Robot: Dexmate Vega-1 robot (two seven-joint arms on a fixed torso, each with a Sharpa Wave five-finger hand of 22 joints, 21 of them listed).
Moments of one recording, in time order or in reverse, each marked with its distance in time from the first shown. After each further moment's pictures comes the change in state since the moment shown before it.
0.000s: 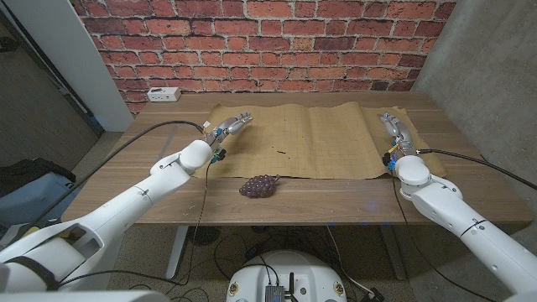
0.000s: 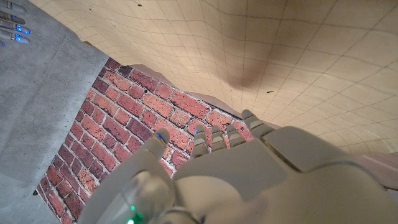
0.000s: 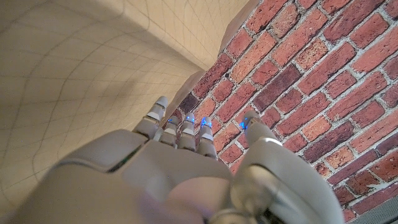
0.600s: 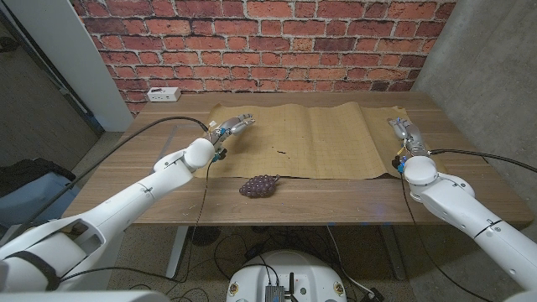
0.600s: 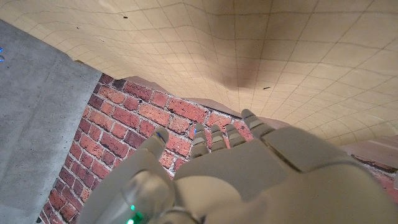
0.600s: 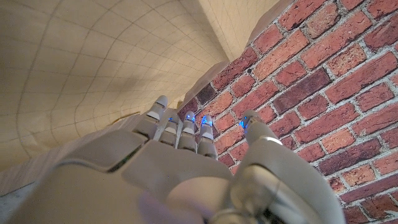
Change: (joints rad) left arm -0.032 0.002 0.039 -0.008 0.097 0.057 0.008; left_hand 0.010 -0.001 0.001 -0.007 -0.006 0.018 0.003 0.000 0.005 0.010 0.000 0.000 0.000 0.008 -0.003 0.000 0.000 0.005 0.005 -0.007 0.000; right arm -0.040 -0.063 0.033 -0.107 -0.020 -0.210 -0.072; right_hand 0.015 0.002 0.008 0.000 -0.004 0.020 0.002 0.000 0.000 0.015 -0.004 0.000 0.000 0.009 -0.009 0.000 0.000 0.009 0.009 0.000 0.000
